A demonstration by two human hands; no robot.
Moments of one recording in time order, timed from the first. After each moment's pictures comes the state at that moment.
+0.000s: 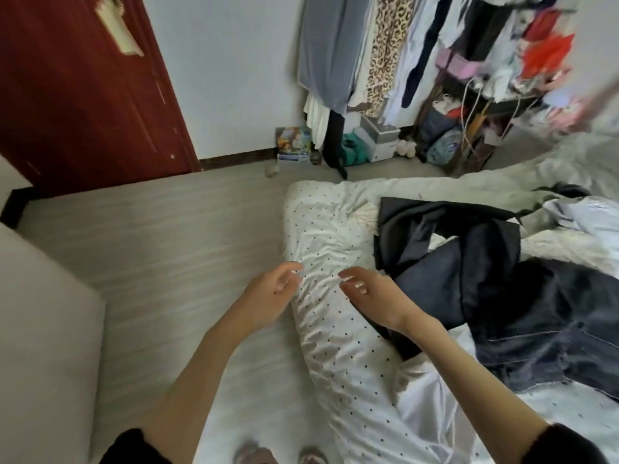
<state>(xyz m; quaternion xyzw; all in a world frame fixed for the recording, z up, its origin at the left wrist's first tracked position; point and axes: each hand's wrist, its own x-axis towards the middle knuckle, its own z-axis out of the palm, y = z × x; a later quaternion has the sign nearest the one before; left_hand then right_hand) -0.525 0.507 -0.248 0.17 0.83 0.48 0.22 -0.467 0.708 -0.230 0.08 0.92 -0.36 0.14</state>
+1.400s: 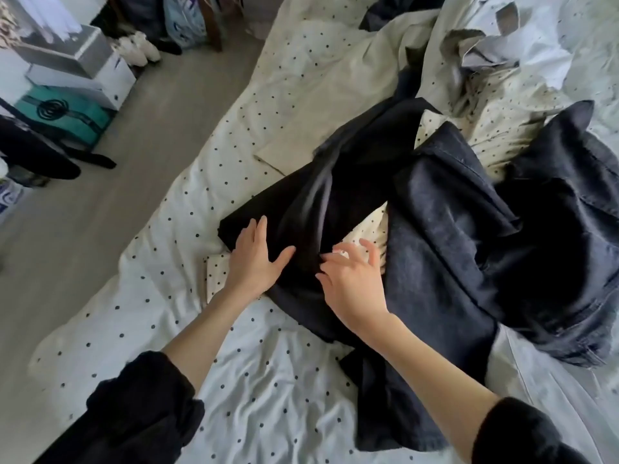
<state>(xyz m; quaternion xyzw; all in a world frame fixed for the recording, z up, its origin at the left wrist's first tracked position) -0.887 0.974 -0.530 0.52 0.78 0.16 0.31 -0.712 0.987 -0.497 0.48 0.87 -0.06 -0.07</state>
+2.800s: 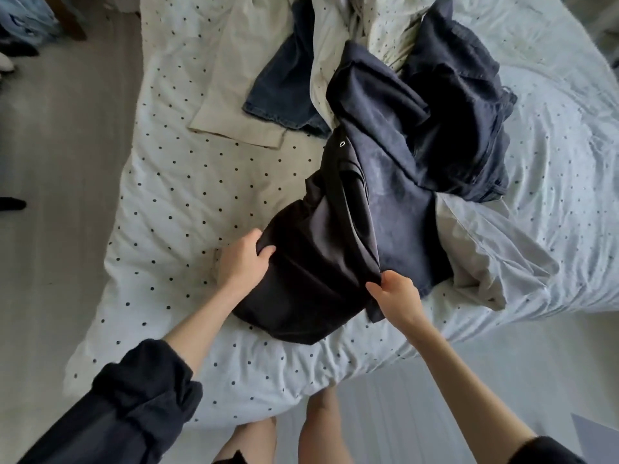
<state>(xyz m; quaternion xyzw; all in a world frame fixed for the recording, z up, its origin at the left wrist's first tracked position) -0.894 0.897 -0.501 0.63 0.68 0.10 0.36 -0.662 0.812 -0.455 0.83 0.37 -0.40 -0.09</state>
